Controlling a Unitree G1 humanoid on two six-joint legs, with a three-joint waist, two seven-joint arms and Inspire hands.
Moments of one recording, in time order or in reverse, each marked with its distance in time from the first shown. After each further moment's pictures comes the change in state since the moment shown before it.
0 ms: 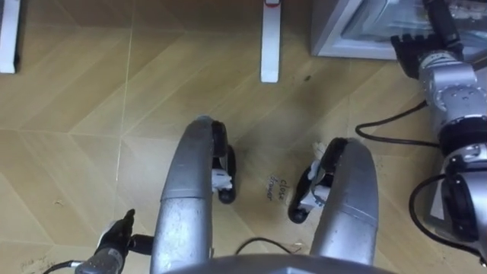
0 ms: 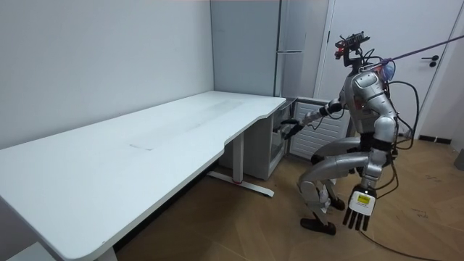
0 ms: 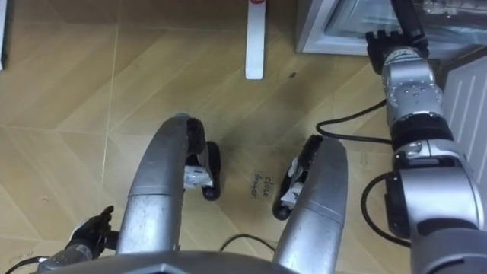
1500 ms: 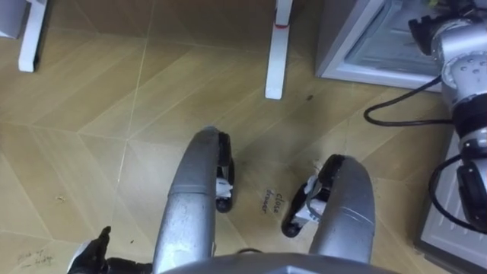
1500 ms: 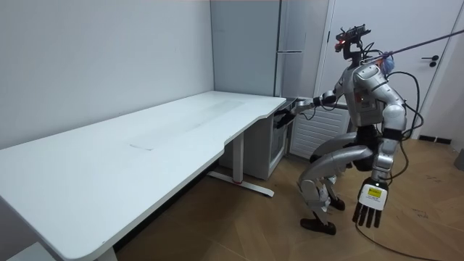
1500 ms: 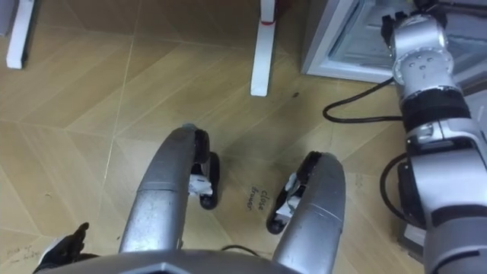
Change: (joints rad) left arm 0.109 0.123 -0.005 -0.049 0.026 -0.041 -0.001; right arm -0.080 -0.080 0.130 -0.070 -0.050 0.014 -0.134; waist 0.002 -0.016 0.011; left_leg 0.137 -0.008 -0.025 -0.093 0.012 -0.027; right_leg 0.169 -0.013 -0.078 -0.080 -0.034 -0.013
